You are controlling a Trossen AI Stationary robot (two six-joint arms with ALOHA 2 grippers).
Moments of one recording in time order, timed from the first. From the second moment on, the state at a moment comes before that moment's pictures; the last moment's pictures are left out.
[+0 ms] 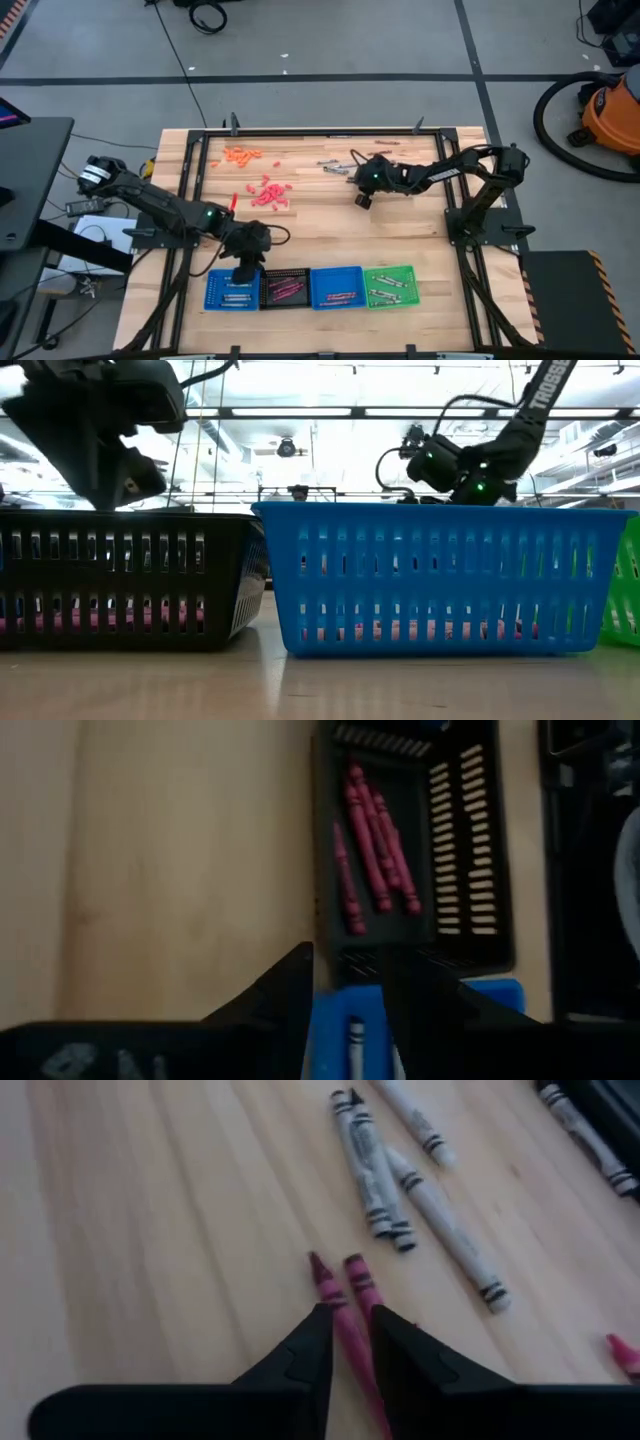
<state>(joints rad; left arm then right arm) -0.32 1.23 0.69 -0.42 0.17 -0.46 -0.36 1.65 0.61 0.26 0.18 -0.08</state>
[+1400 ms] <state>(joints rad) -0.21 1.23 0.69 -0.42 0.05 -0.33 -0.32 1.64 0.58 0.20 0.05 0.04</state>
